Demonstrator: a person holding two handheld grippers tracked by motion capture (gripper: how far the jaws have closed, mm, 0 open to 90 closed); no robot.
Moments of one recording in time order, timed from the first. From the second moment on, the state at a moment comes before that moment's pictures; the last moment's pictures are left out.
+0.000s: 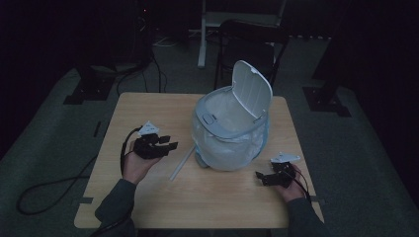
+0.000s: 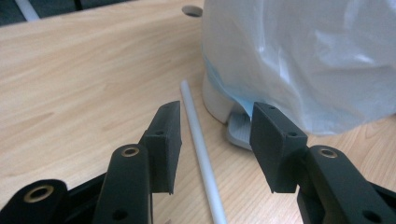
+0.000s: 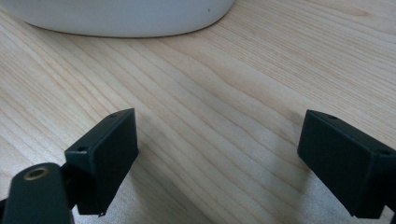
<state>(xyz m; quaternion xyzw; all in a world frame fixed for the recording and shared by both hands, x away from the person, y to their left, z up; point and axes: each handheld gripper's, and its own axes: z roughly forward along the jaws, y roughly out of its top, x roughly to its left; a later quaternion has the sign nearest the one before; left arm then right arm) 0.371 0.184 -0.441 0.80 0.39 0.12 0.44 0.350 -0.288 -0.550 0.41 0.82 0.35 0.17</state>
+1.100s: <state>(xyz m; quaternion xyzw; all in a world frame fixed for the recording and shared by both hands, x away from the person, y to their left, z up) 0.371 0.156 -0.504 0.84 0.38 0.10 0.38 0.350 -0.287 -0.550 0.41 0.82 0.35 0.17</state>
